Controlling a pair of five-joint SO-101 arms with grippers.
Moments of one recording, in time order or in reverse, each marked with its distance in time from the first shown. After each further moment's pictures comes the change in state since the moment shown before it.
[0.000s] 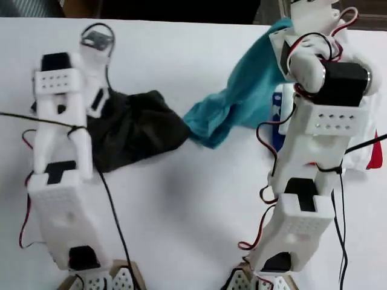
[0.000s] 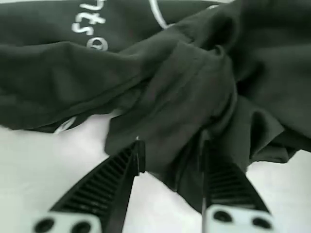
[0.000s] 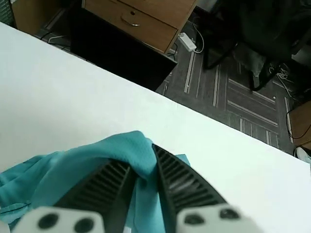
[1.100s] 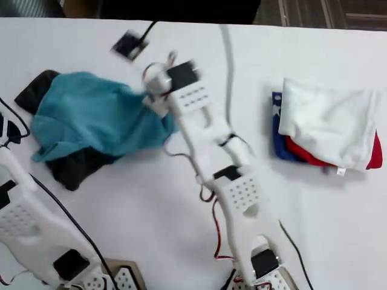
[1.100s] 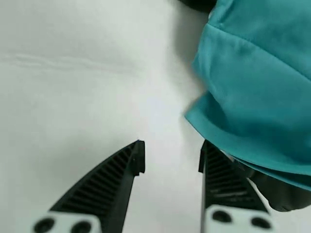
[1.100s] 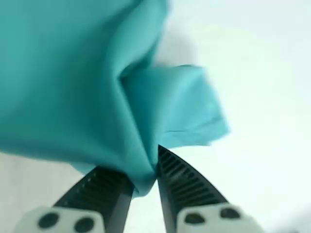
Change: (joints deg) left arm -32.9 -3.3 -0.4 0.2 -7.1; right arm -29.9 27.0 5.8 -3.1 -1.6
